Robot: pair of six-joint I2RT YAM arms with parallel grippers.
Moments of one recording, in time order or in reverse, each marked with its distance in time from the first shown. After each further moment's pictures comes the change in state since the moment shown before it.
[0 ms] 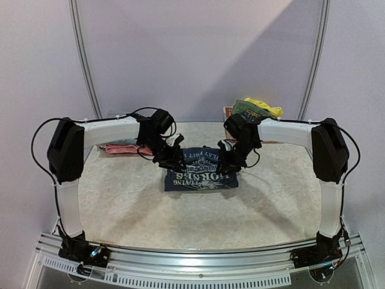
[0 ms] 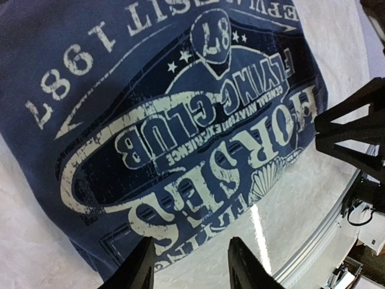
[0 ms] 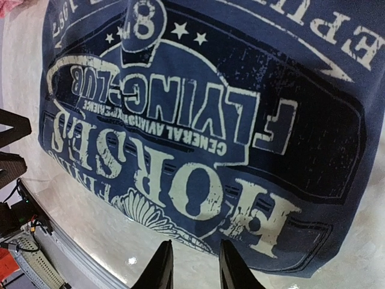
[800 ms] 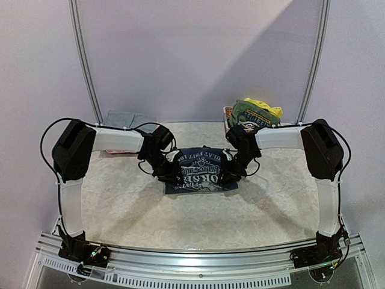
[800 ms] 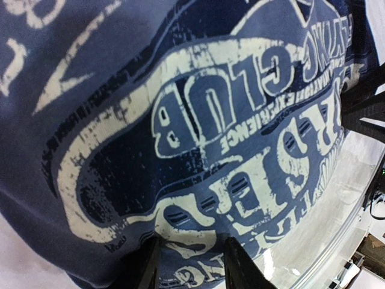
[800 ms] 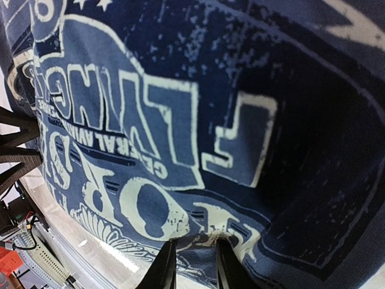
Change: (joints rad) left arm -0.001 0.058 -0.168 0.143 0.013 0.032; right arm -0.025 0.074 -0.095 0.092 -0.058 -0.012
